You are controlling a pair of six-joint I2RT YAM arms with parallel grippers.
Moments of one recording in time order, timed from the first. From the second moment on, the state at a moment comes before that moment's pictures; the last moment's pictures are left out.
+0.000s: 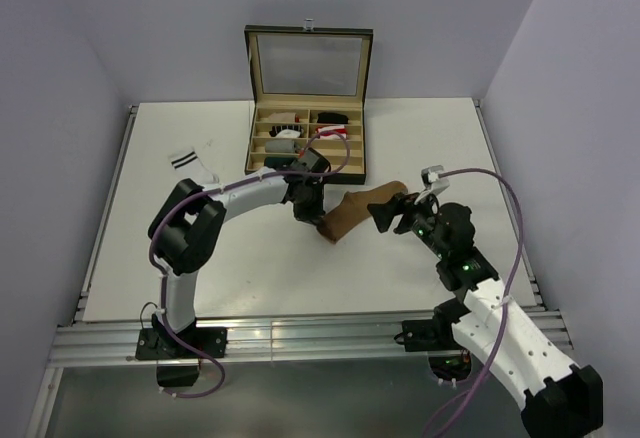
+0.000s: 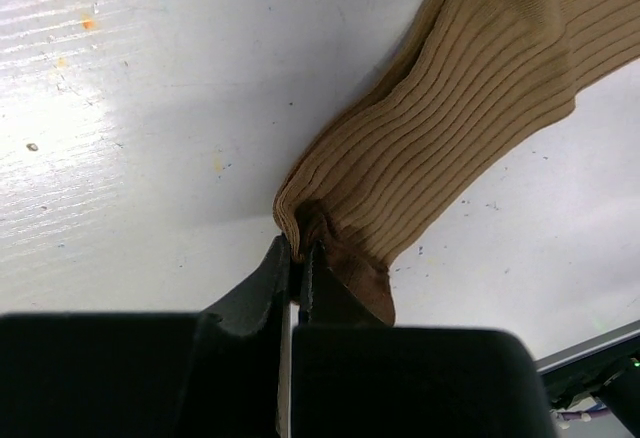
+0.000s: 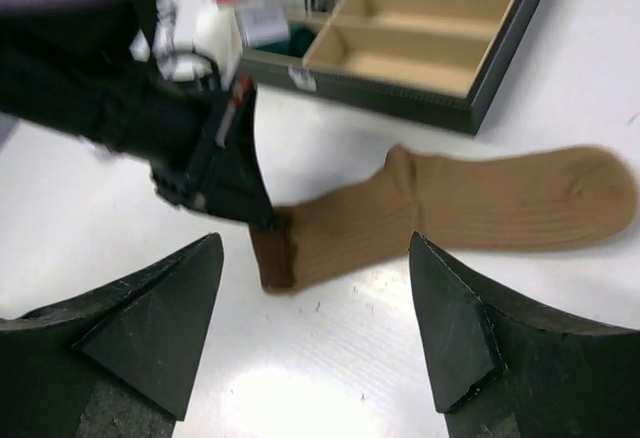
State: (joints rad) left arm -0.75 1.98 1.41 -0.57 0.08 -0.70; right arm 0.35 0.63 0.37 0.08 -0.17 0.37
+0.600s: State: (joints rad) left arm -0.74 2.05 1.50 -0.63 0.10 -0.68; right arm 0.84 1.21 0.54 0.08 0.10 0.22
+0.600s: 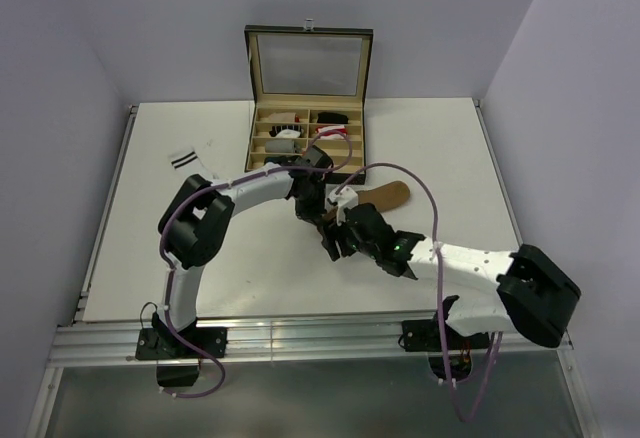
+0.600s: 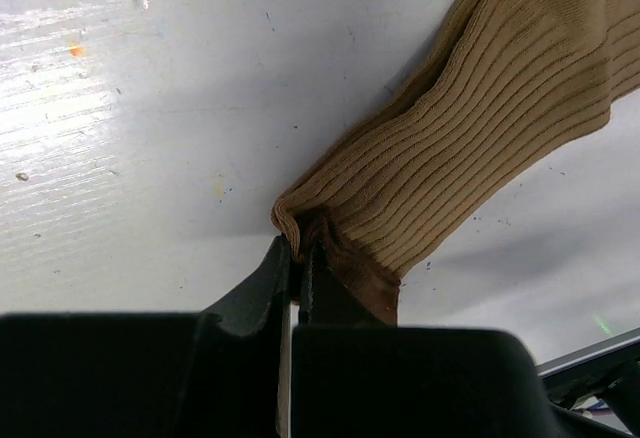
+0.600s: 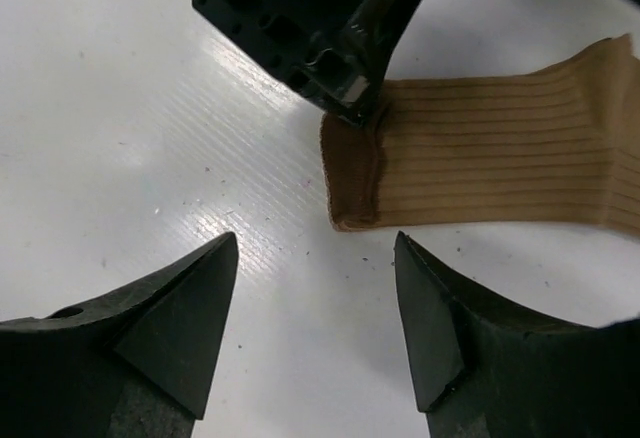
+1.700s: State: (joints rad) left arm -0.73 2.07 1.51 -0.64 0.14 -0.65; right arm 1.00 1.58 0.64 0.19 0.41 0.14
